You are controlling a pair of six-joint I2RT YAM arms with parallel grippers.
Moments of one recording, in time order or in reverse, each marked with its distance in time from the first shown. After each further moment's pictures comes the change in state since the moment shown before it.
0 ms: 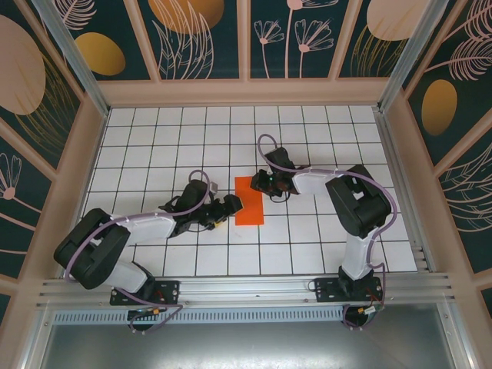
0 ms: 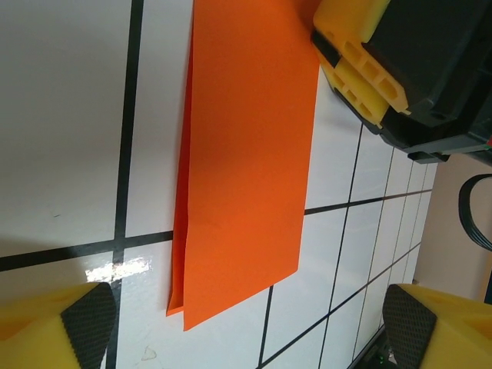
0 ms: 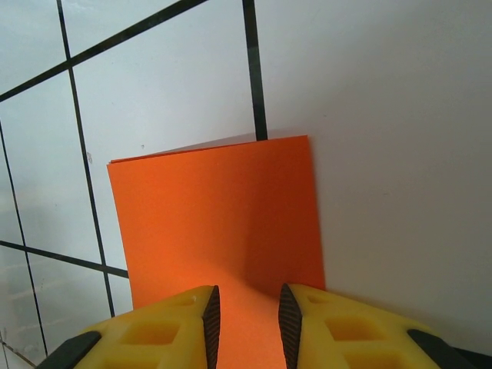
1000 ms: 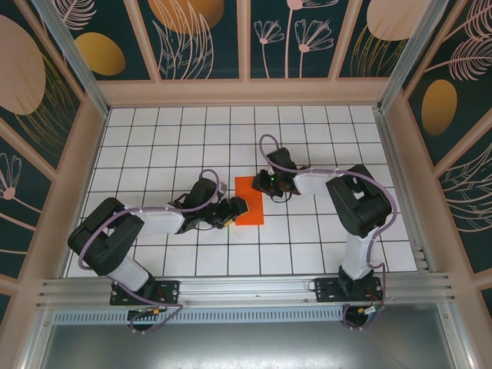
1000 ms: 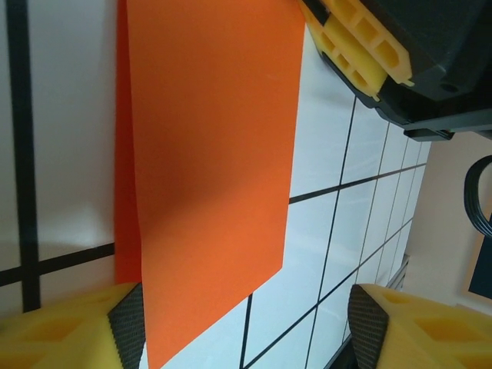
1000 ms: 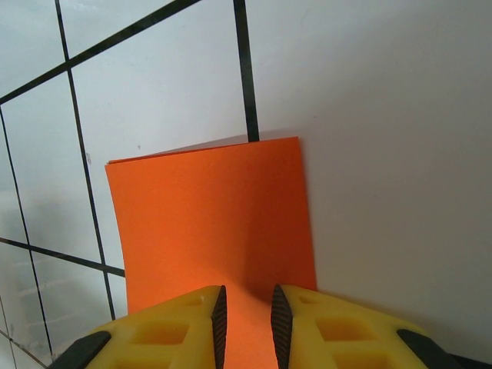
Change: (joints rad) left arm -0.027 0.114 0.055 0.062 0.077 -0.007; right arm -0.011 0.003 -0.012 0.021 -0.026 0.001
